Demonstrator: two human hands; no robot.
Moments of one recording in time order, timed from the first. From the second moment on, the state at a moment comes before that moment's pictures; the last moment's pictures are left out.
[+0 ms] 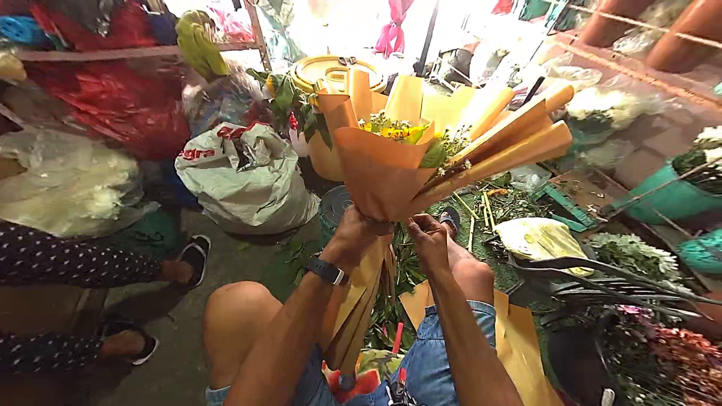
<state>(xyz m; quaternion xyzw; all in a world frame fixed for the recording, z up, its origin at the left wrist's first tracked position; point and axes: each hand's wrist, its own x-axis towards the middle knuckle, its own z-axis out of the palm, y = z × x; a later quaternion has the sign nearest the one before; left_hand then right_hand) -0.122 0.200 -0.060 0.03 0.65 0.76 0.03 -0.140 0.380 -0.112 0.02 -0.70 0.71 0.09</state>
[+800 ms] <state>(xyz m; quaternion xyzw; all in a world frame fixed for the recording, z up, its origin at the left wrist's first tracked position) -0.117 0.172 -0.059 0.00 0.65 0.76 -0.01 -0.120 0.351 -0.111 0.20 -0.79 0.53 0.23</state>
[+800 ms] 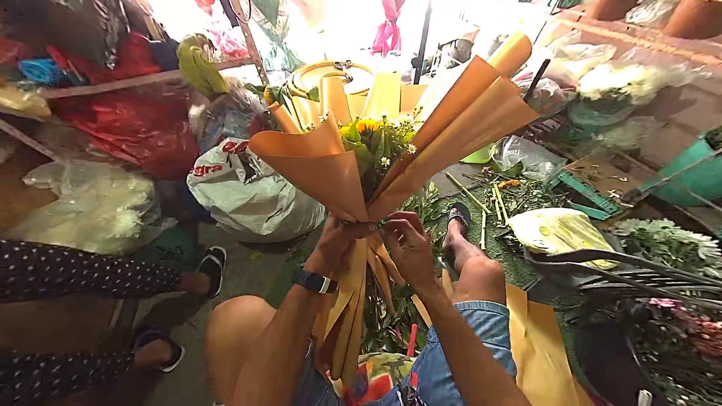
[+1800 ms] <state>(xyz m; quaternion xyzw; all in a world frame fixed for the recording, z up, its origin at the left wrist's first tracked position) -0.105 0.186 -0.067 0.00 0.67 0.74 -0.03 -0.128 0.380 -0.111 0.29 -0.82 0.33 0.37</state>
